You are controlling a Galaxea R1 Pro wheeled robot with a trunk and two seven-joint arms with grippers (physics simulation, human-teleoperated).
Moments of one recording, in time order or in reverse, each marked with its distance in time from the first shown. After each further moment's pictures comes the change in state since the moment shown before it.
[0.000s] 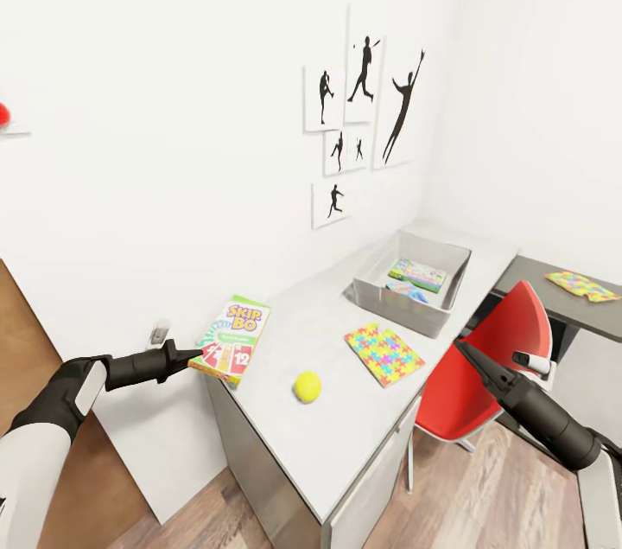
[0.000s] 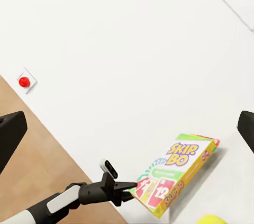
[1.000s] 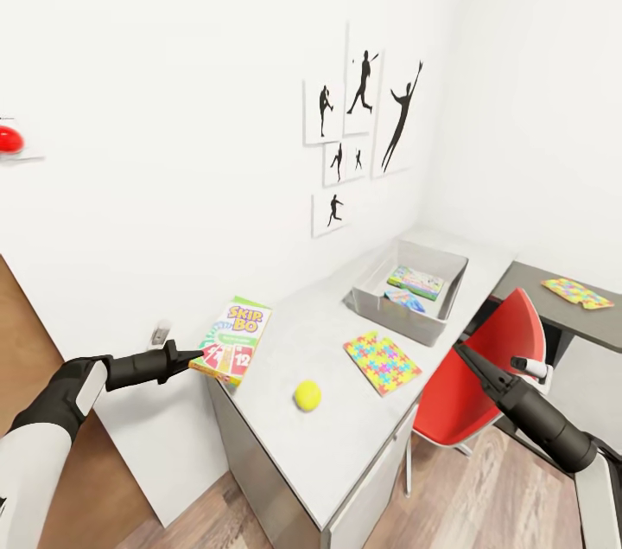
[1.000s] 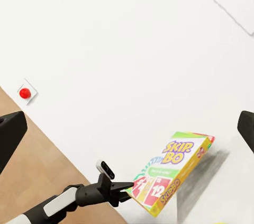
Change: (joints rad) left arm 0.000 -0.001 -0.005 0.000 0.000 0.012 0.000; right arm 0.000 -0.002 -0.005 0.046 -0.002 -0.008 -0.010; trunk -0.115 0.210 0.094
